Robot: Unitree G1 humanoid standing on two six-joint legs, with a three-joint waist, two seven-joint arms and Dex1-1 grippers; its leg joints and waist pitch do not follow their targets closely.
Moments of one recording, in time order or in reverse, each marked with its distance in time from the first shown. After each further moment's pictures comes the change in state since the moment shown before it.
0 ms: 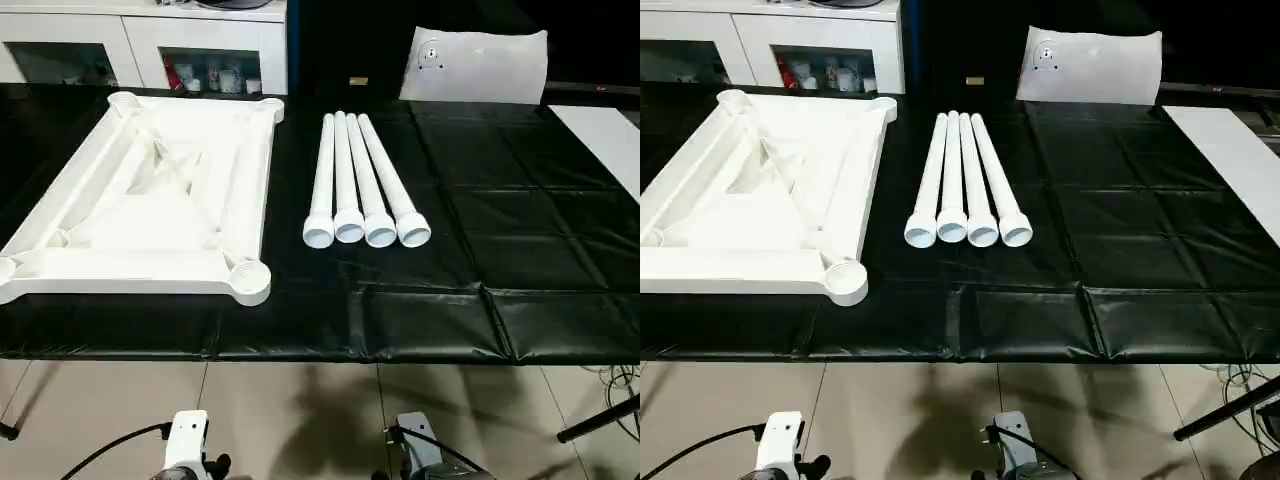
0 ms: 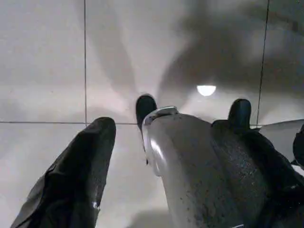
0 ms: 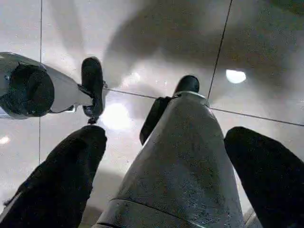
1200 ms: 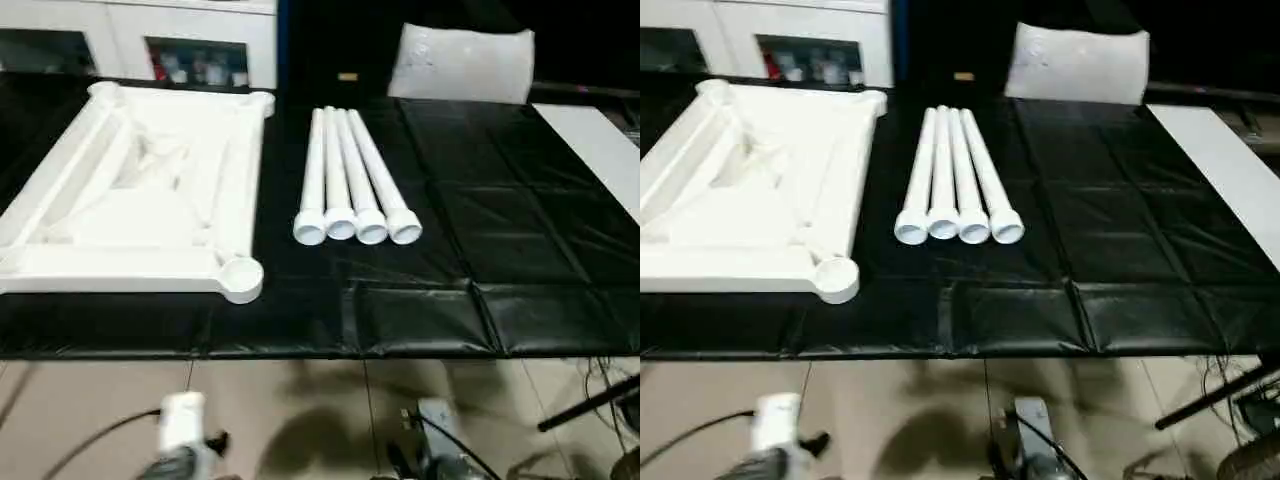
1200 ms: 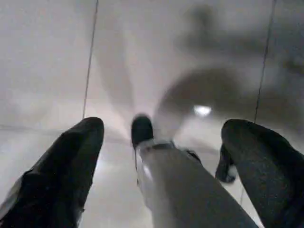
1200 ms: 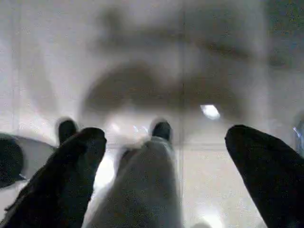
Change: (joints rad) left arm -0.088 0.027 0.120 0.090 -0.032 -0.107 -0.004; right arm 0.039 -0.002 -0.119 -0.034 -0.031 -0.332 -0.025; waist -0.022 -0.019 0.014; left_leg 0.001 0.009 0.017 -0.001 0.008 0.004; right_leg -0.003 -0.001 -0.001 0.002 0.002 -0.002
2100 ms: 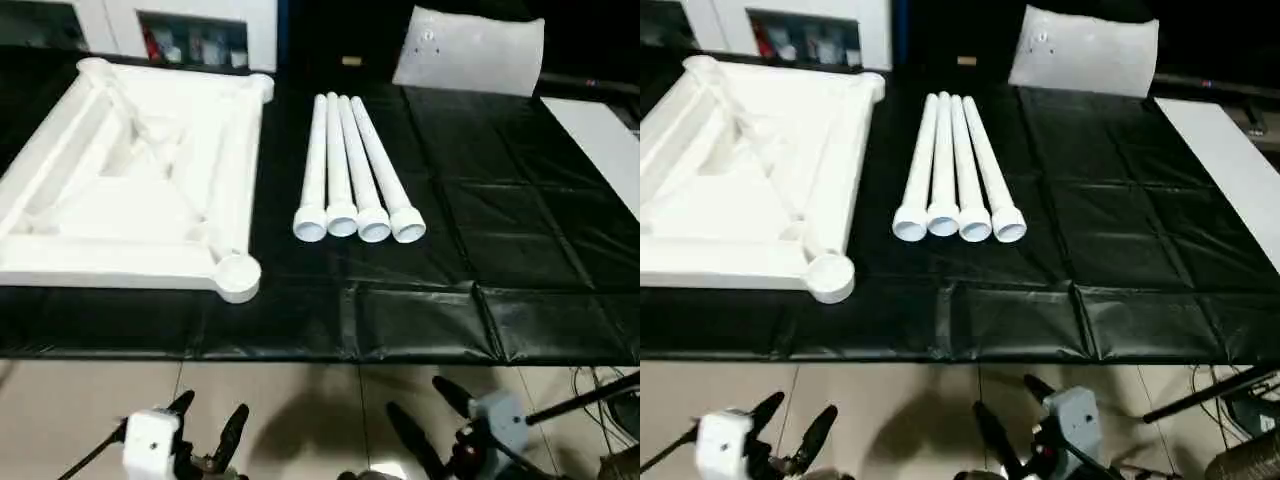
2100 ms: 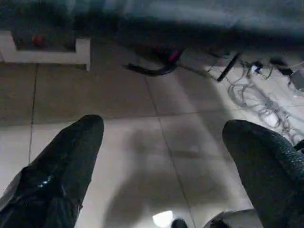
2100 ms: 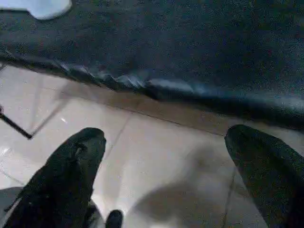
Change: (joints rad) left arm 0.874 0.020 -0.202 -1.493 -0.108 -0.065 -0.231; right arm 0.784 -0.305 0.086 -1.603 0.207 0.181 0.292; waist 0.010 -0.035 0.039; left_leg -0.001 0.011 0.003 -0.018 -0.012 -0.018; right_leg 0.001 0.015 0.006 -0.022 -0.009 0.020
